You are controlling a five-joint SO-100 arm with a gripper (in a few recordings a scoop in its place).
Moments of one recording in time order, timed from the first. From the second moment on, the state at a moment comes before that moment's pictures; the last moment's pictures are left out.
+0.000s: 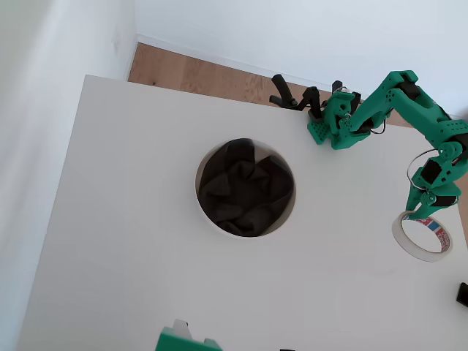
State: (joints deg) arm -12.7 110.3 82.5 82.7 14.6
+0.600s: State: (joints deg) arm 46.7 103.7 74.1 89.1 1.2
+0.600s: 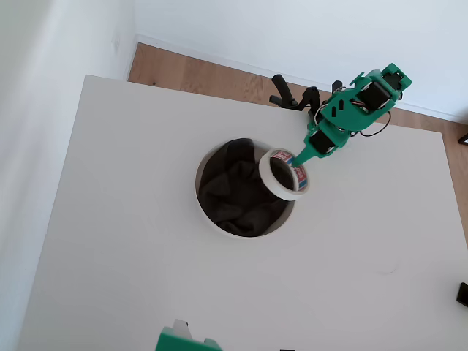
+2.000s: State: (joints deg) arm 49.7 71.9 72.7 74.9 4.8
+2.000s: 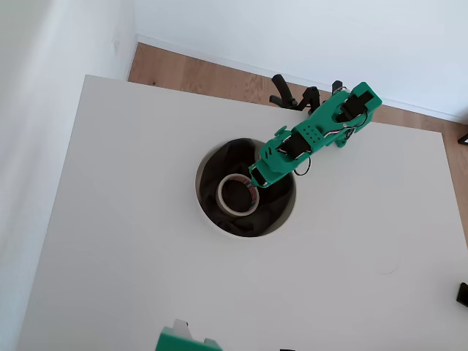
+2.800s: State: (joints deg) arm 48.0 52.9 33.8 90.7 8.8
